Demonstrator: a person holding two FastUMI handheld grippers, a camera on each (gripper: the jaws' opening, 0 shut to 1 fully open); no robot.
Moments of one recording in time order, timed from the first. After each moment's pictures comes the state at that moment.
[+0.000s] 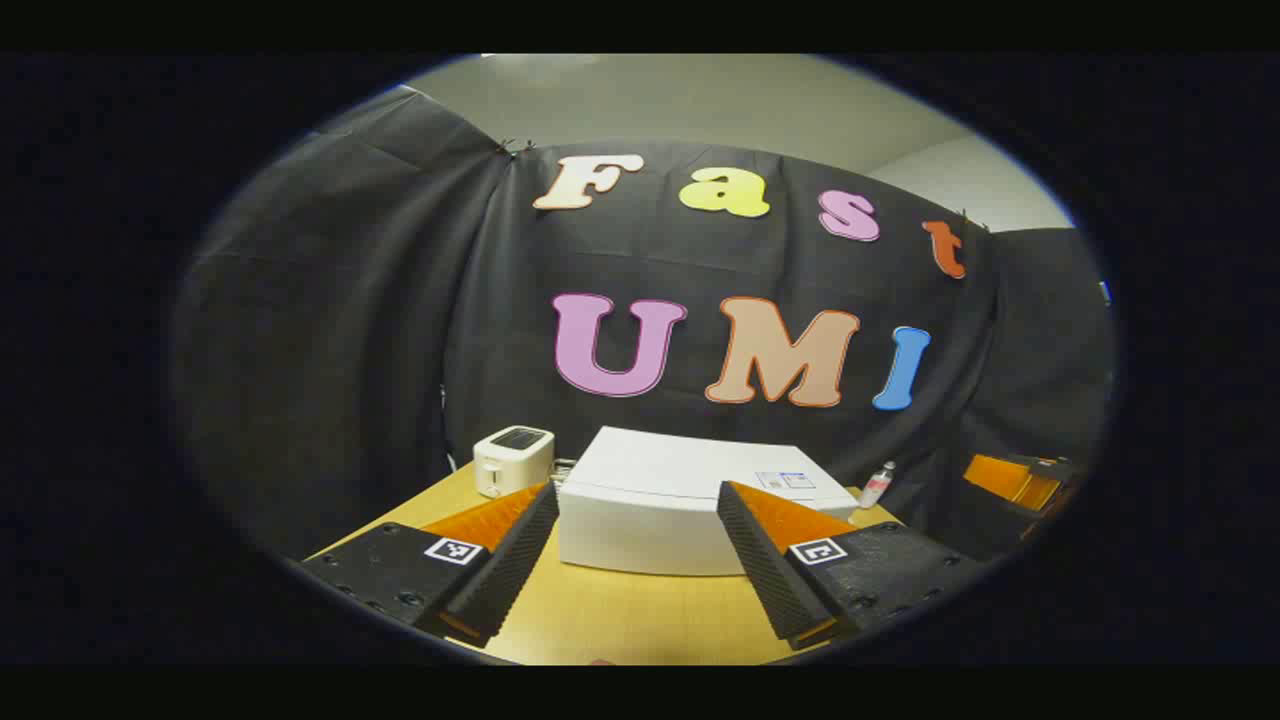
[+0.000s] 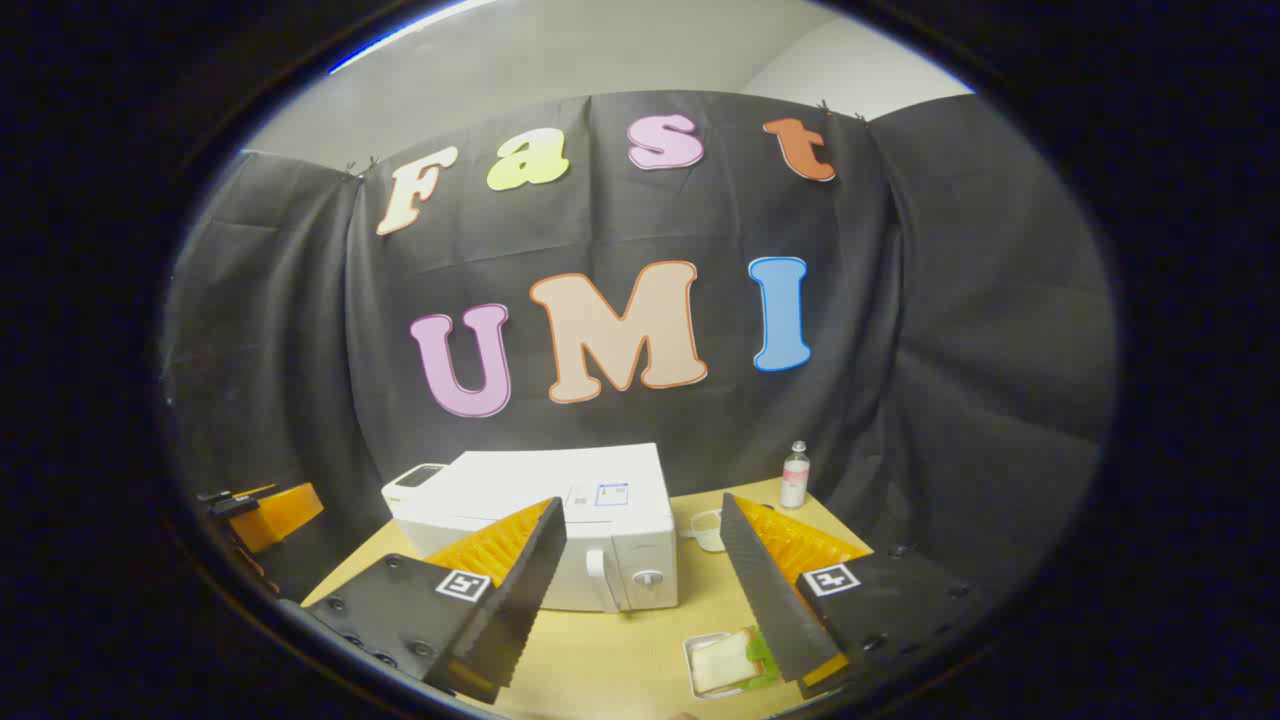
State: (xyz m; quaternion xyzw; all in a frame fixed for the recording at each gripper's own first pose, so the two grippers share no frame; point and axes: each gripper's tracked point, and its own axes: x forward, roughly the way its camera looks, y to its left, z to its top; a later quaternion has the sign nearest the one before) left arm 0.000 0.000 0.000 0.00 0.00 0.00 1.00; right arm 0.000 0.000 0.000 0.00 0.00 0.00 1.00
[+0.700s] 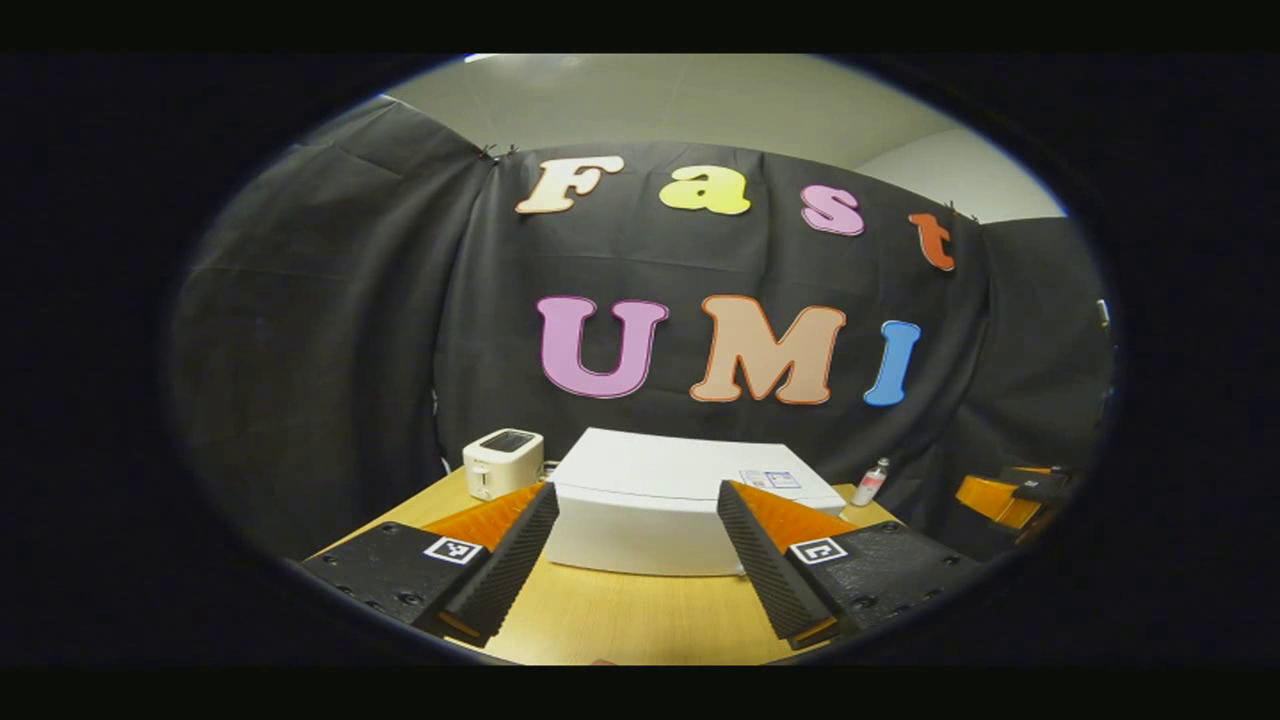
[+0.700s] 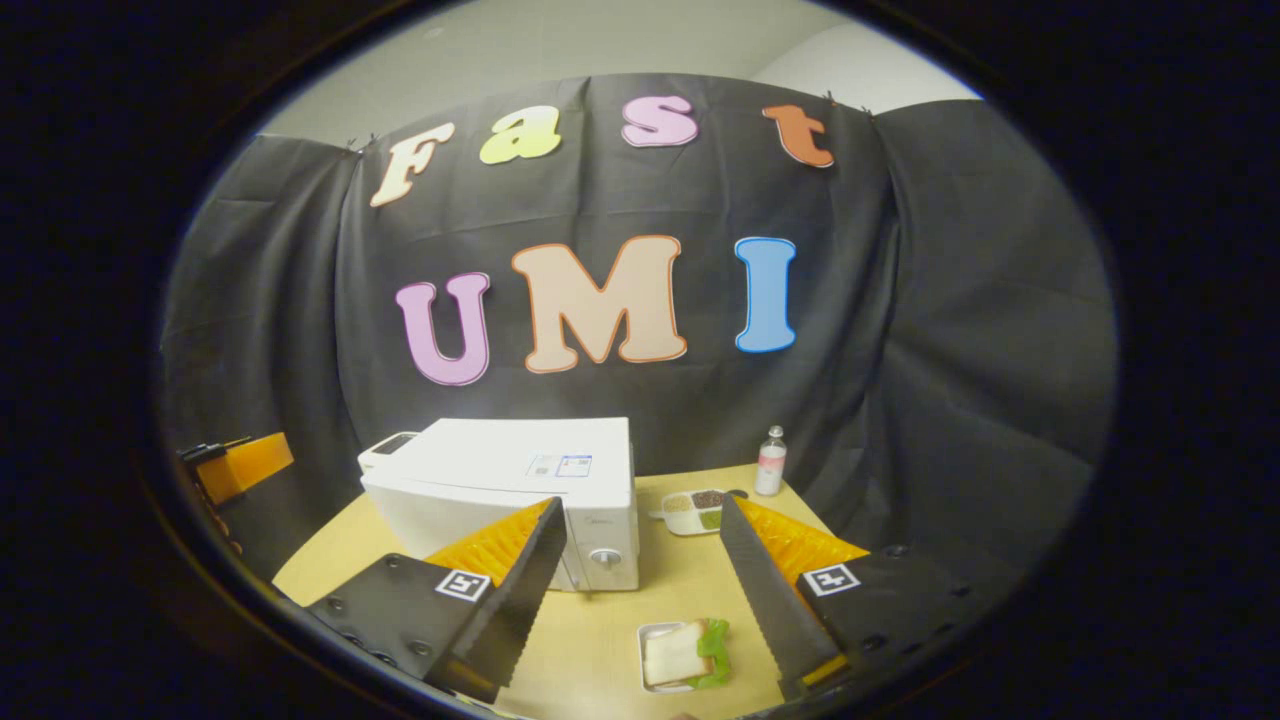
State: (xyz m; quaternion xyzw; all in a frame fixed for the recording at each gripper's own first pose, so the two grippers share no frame) left arm 0.000 -0.027 -0.002 0.02 0.00 0.00 1.00; right arm 0.005 -0.043 -0.024 -0.02 0.03 -0.01 1.00
